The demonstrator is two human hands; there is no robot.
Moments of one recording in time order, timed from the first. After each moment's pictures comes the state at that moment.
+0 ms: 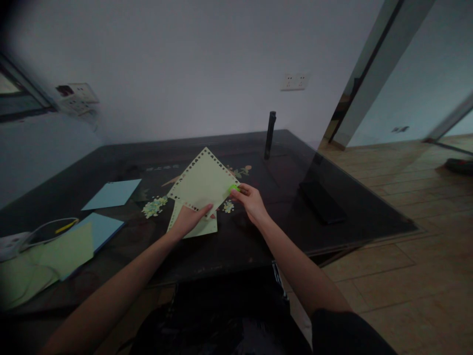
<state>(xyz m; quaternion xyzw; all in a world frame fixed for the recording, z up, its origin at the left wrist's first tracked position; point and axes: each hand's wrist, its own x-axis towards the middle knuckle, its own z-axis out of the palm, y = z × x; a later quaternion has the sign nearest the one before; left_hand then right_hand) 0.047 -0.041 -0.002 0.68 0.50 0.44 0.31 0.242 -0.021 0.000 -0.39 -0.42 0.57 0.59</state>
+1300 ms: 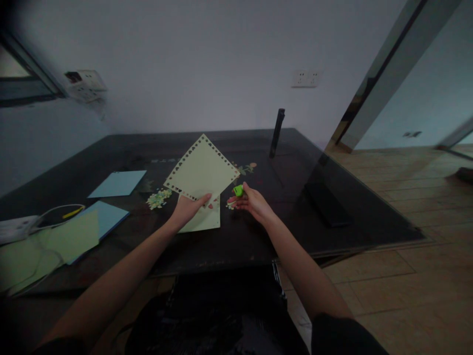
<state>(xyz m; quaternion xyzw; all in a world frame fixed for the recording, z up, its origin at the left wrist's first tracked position) 0.037 -0.035 0.002 0.62 0.52 0.49 0.32 0.251 -0.022 0.000 -0.41 -0.43 0.68 0.43</state>
